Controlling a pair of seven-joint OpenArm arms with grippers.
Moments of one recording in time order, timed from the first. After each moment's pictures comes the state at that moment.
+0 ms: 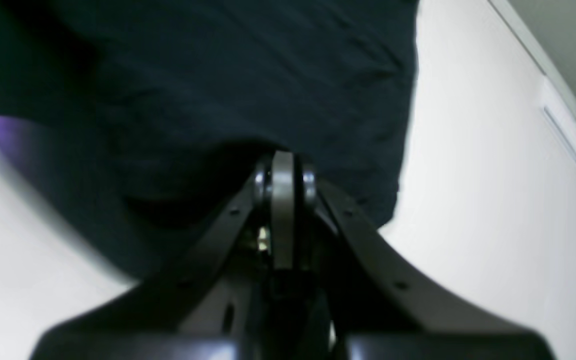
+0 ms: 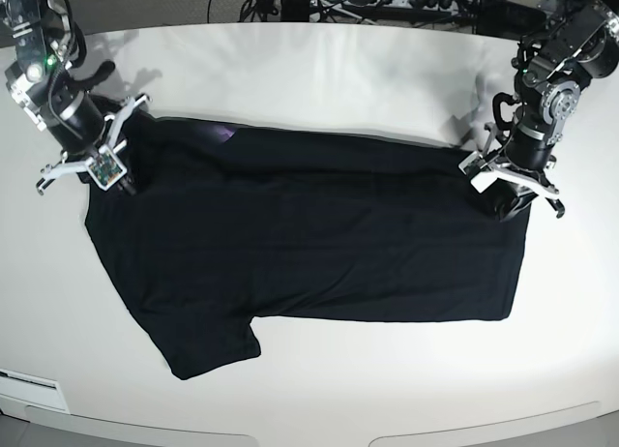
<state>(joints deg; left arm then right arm) 7.7 -56.1 32.0 106.8 19.7 7.0 31.4 -23.1 35.5 3.6 115.7 8.2 21.2 -26.9</state>
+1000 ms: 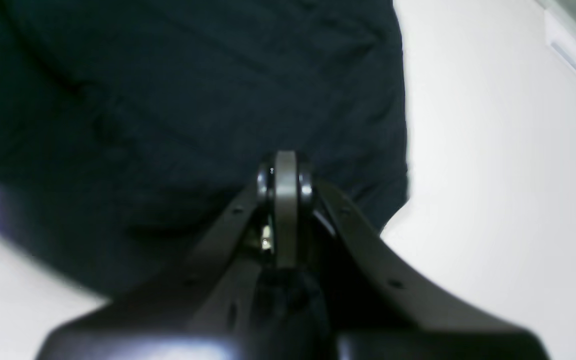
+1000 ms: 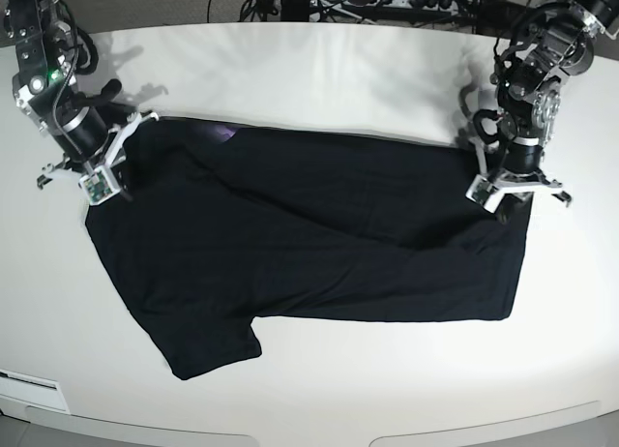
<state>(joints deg) 7.8 -47.2 27.6 102.7 8.9 14.2 31.6 -22.7 35.2 1.6 115.1 17.7 12.6 -33.5</state>
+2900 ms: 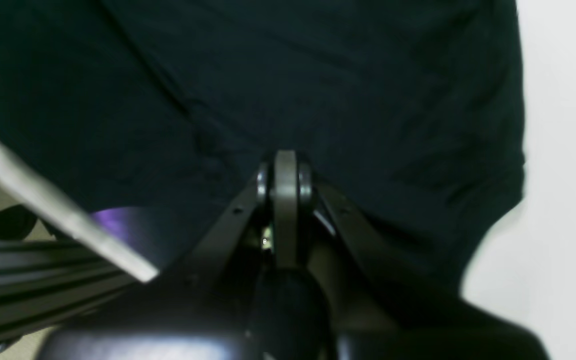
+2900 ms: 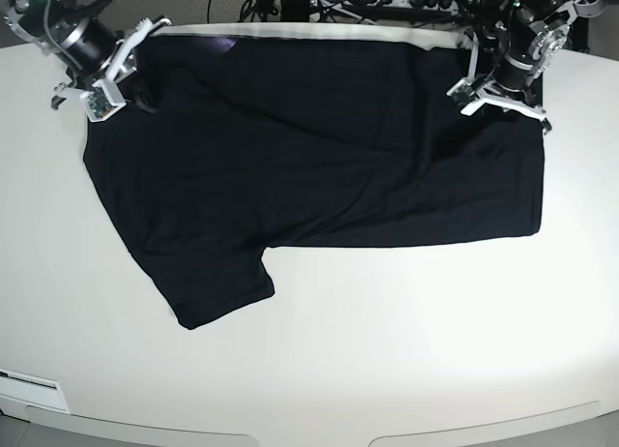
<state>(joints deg) 27.9 -55.4 27.0 120.1 7.3 2.2 48.1 -43.2 26.2 13.7 127.3 27.9 24.3 -37.6</state>
